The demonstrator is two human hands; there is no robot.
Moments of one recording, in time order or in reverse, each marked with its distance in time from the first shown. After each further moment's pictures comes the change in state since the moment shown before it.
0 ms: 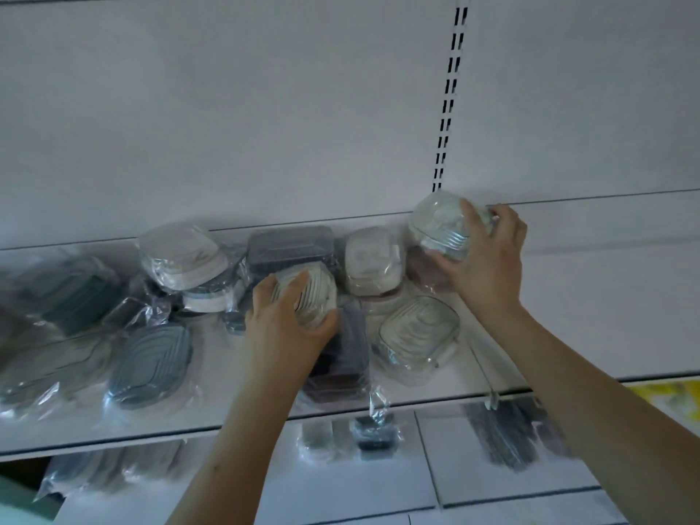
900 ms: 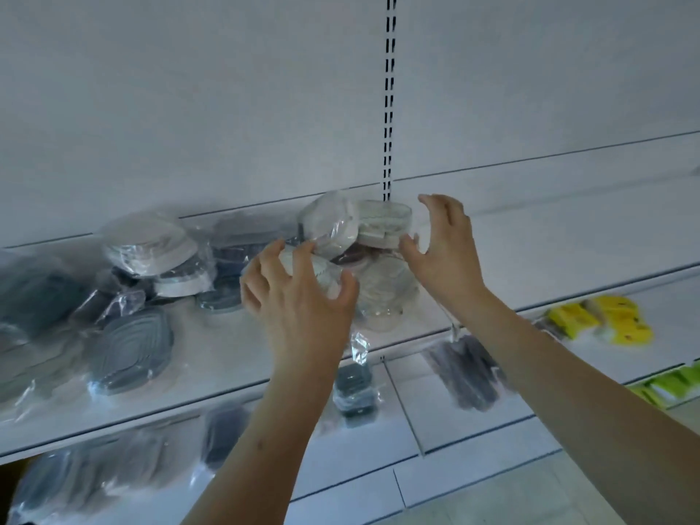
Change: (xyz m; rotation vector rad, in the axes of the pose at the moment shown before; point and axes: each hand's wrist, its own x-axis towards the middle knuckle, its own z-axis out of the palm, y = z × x) left_hand -0.049 0.043 0.015 0.120 0.307 0.224; right_hand -0.063 -0.037 -0.055 0.167 -0.082 0.057
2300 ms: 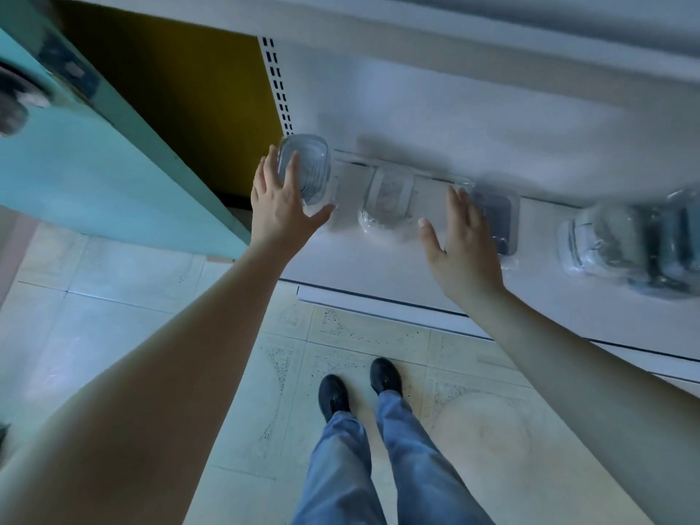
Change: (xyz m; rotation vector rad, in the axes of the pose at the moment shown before) left_hand -0.132 -0.740 -0.033 0.242 -0.565 -0.361; right_hand -0.360 -0.262 0.497 -0.140 -0.846 0.047
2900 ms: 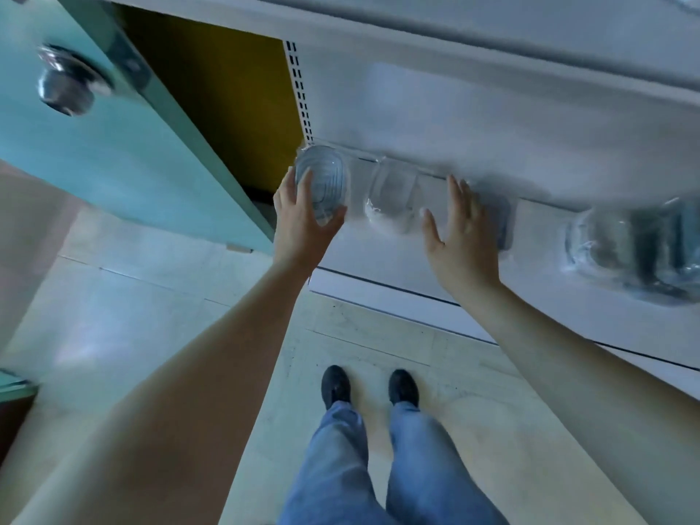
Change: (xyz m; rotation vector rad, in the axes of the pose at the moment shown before) left_hand -0.068 0.039 -0.011 -0.263 0.161 -0.099; right_hand -0.022 -0.004 -0.019 0.059 0.053 -0.071
